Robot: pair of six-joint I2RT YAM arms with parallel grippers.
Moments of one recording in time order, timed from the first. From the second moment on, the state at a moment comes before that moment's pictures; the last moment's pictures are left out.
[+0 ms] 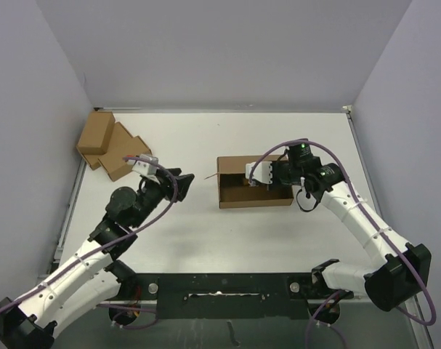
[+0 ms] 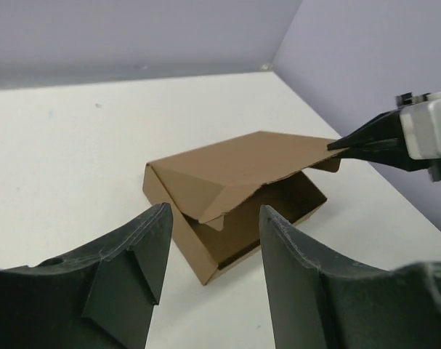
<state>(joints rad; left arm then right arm) -0.70 0.72 0.53 0.26 -0.10 -0.32 0.45 1.21 1.11 -0.69 -0.25 -1.21</state>
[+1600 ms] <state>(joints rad) -0.61 1.57 0.75 0.29 0.29 -0.65 0.49 1.16 0.74 -0.66 -0.35 -1.24</state>
